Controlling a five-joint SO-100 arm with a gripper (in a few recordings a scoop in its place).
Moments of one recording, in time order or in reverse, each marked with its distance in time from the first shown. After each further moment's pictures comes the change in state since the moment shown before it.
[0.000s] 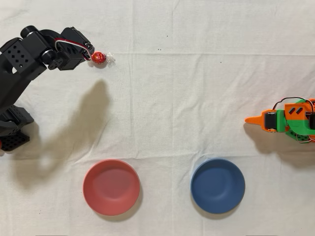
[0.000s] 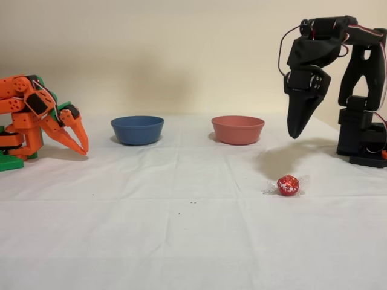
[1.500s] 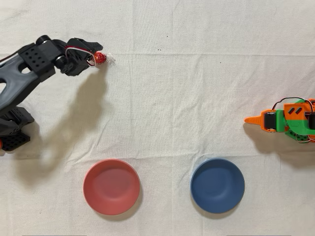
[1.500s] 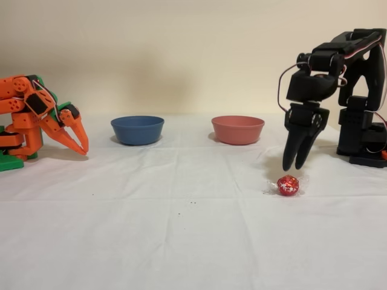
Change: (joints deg) arm -1.8 -3.7 15.5 -14.4 -3.8
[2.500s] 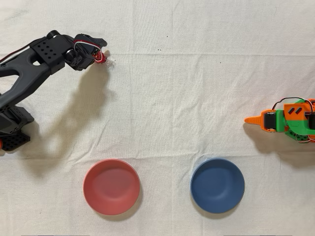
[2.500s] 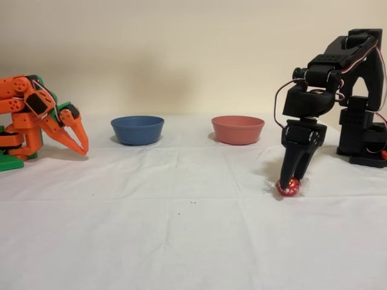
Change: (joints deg) arm -1.1 -10.5 -5.9 -3.8 1.1
